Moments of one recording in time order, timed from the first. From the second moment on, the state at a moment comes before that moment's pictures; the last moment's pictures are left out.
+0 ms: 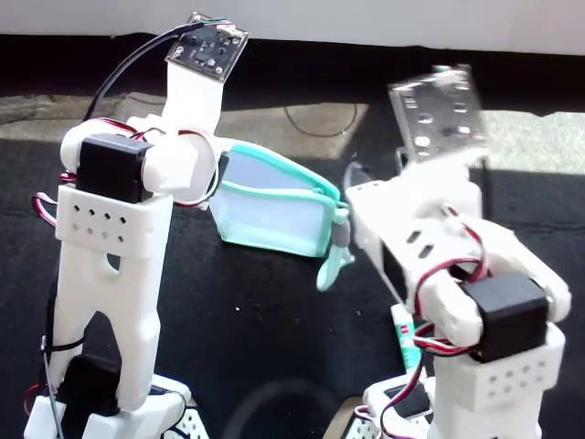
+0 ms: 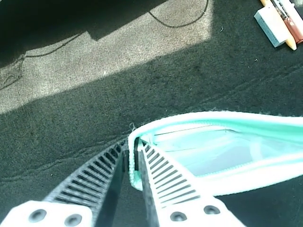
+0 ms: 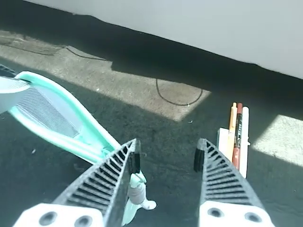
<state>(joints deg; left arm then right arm) 10.9 -6.1 -20.1 100.4 -7.4 -17.2 -39.2 -6.6 87.8 5.9</state>
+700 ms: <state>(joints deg) 10.9 -6.2 -17.6 100.4 -7.4 -3.3 -1.8 19.9 92.0 10.3</state>
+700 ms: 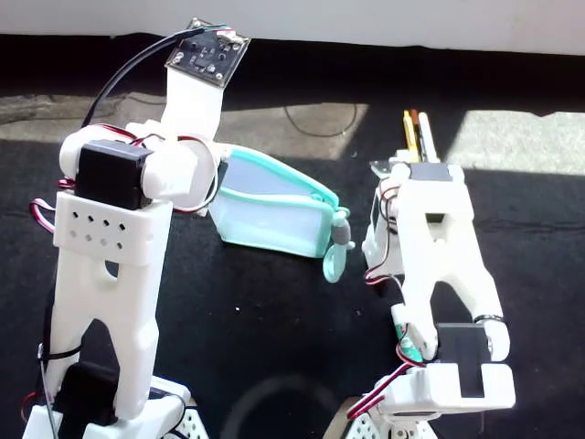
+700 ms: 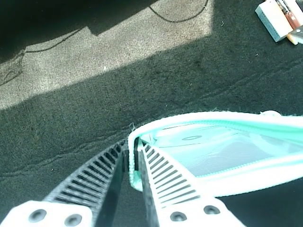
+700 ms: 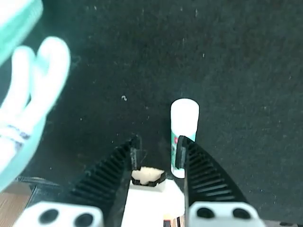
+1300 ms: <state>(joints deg) 10.9 -6.2 -17.6 100.4 -7.4 2.8 -1.8 43.1 65.5 18.3</state>
